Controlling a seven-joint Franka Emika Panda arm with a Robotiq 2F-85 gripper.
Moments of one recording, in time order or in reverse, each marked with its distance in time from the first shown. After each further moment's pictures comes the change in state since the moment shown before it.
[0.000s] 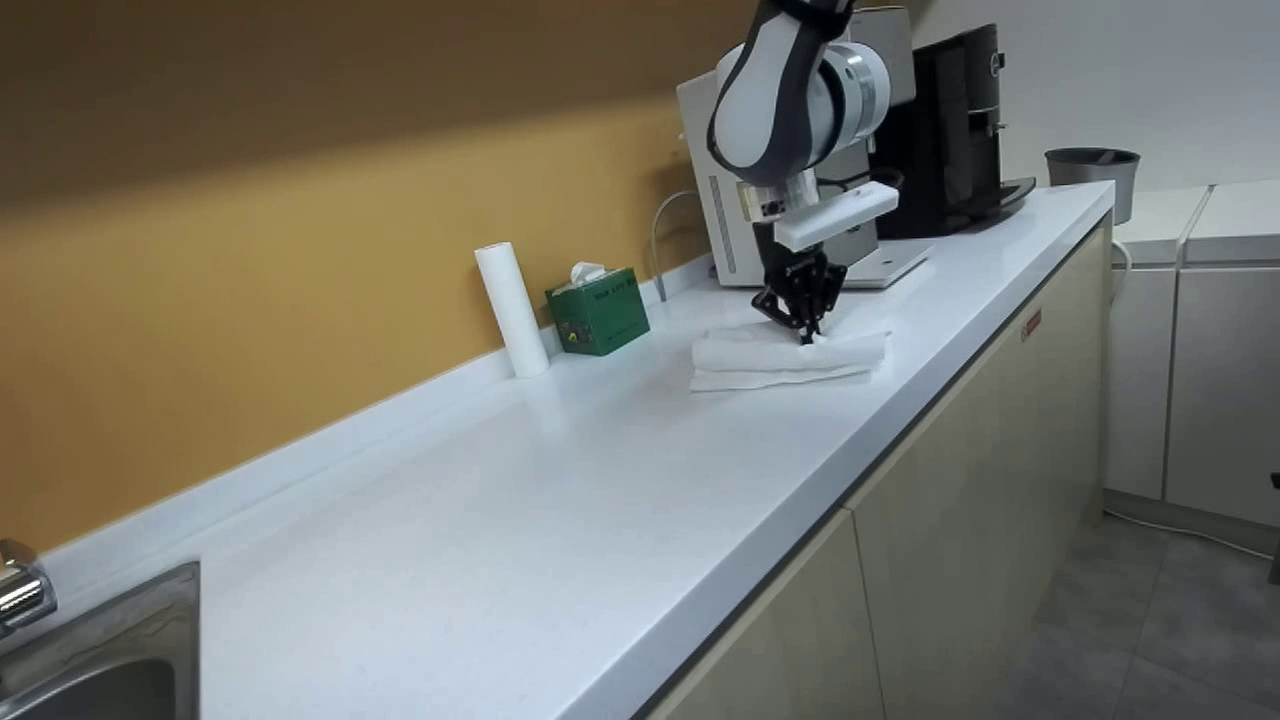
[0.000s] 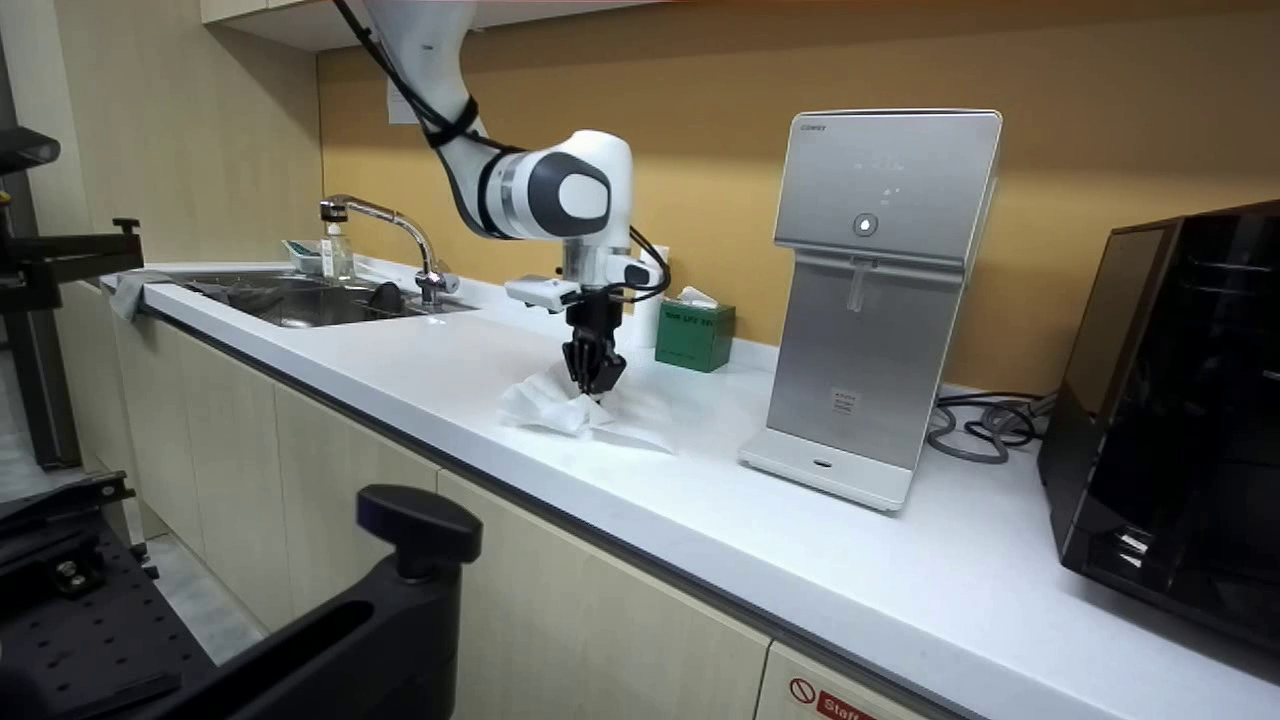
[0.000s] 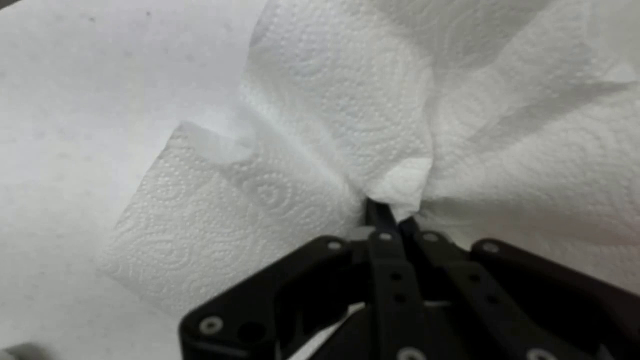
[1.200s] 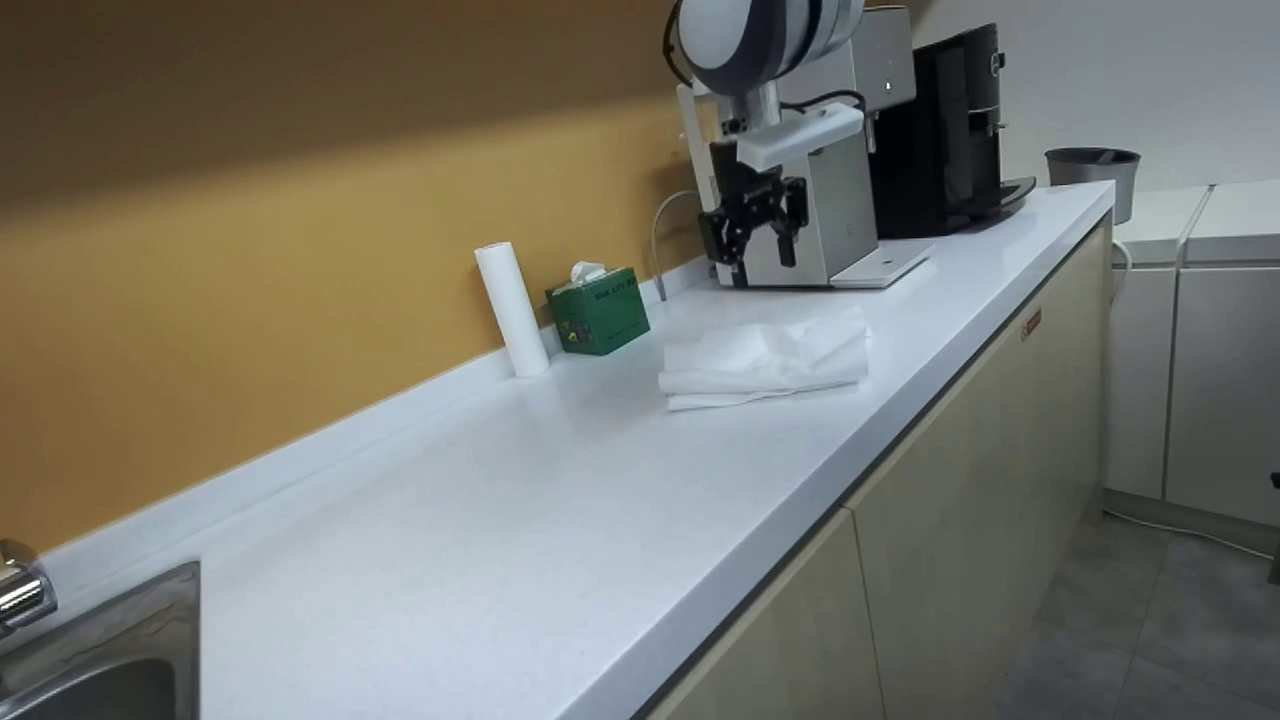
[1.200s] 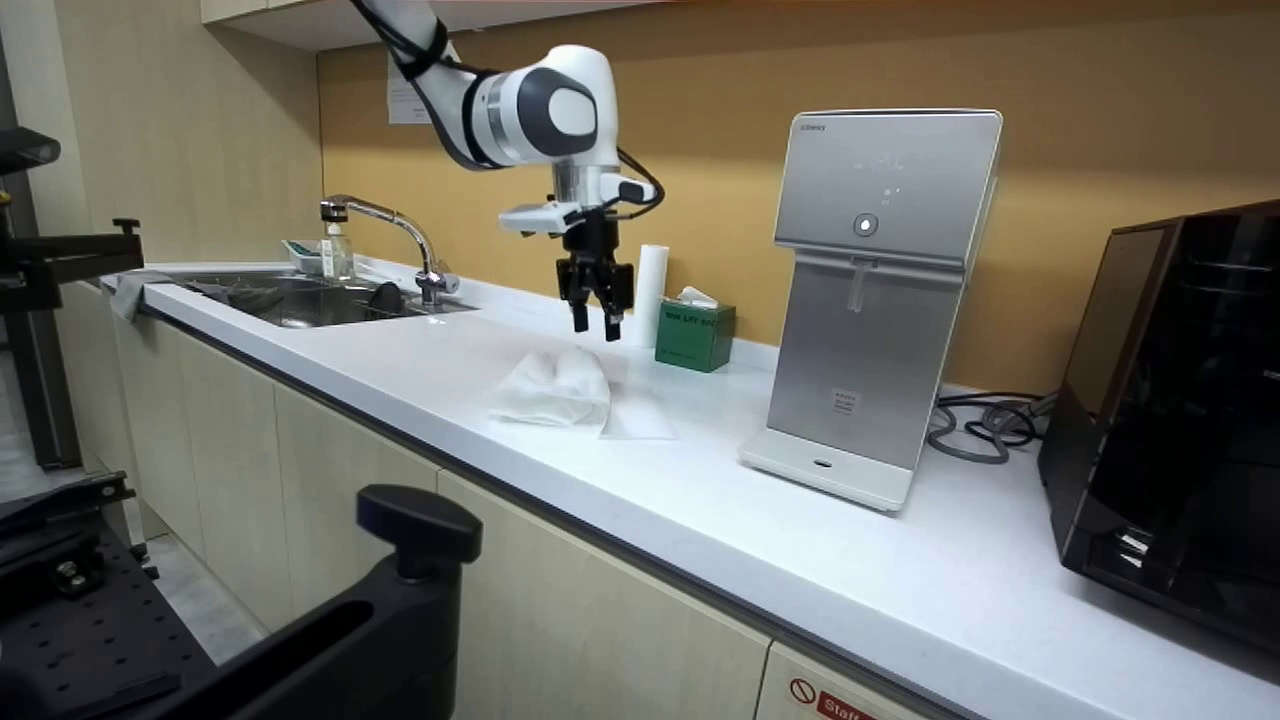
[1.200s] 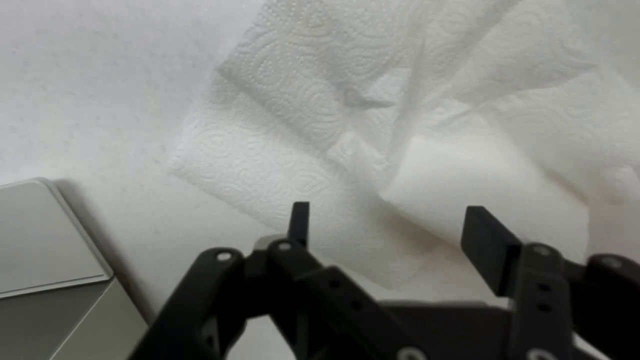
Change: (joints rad) arm 0.045 -0.158 0.002 0.020 -0.062 -0.049 -0.012
